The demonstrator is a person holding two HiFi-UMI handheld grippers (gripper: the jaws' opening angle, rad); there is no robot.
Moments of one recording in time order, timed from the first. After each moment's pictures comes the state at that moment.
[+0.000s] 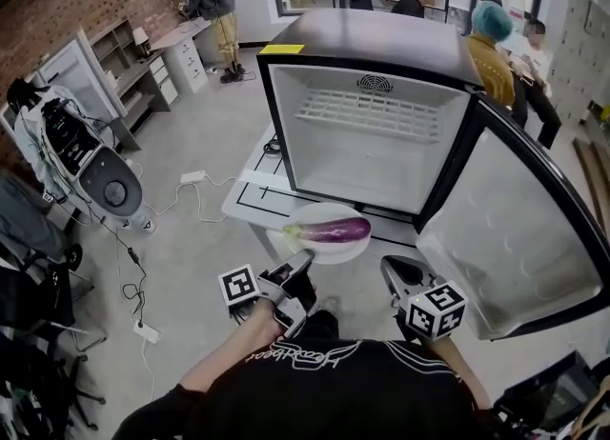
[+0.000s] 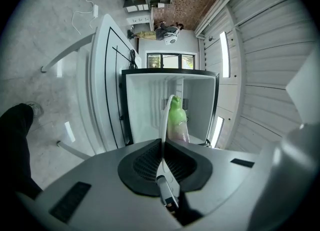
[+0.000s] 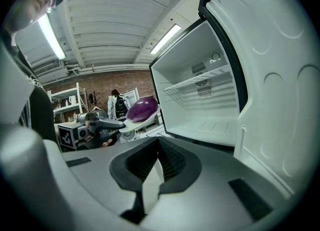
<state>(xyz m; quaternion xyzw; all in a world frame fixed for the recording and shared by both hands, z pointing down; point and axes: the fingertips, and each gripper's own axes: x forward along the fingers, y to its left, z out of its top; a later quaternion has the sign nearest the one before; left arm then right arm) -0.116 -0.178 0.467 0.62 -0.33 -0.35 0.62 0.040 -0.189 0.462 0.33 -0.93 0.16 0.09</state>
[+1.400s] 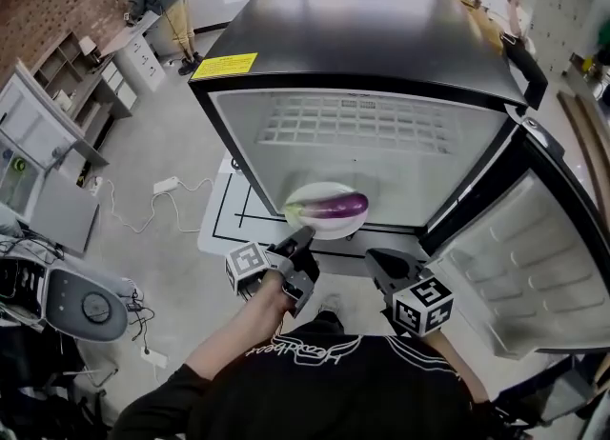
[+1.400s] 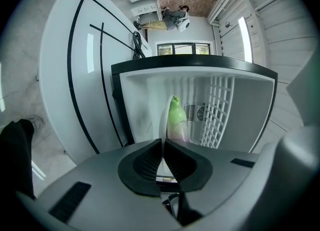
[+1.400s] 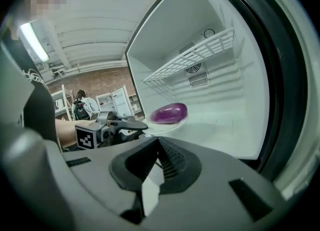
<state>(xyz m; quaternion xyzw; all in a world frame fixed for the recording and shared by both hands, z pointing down) -0.127 -0.357 0.535 0.60 -0.36 -0.26 0.67 -0.002 -0.303 0.499 0.36 -0.91 0.20 0.10</state>
